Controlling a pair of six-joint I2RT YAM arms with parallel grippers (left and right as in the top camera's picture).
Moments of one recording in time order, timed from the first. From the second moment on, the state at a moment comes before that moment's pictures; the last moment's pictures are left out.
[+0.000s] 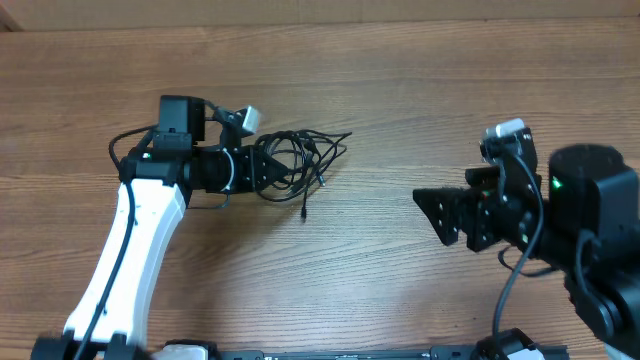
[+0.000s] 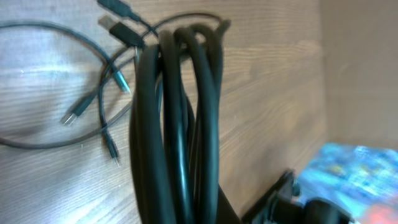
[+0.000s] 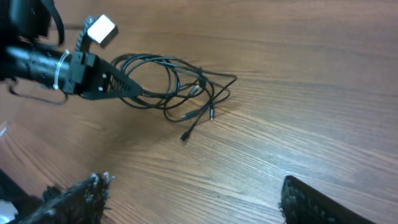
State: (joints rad) left arm -0.10 1.43 1.18 -0.88 0.73 -0.19; right arm 0.32 0.96 1.42 -1.16 -0.33 0.15
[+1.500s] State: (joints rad) left arm -0.31 1.38 1.65 -1.56 0.63 0.51; right arm 0.38 1.27 1.24 -0.90 -0.89 -0.30
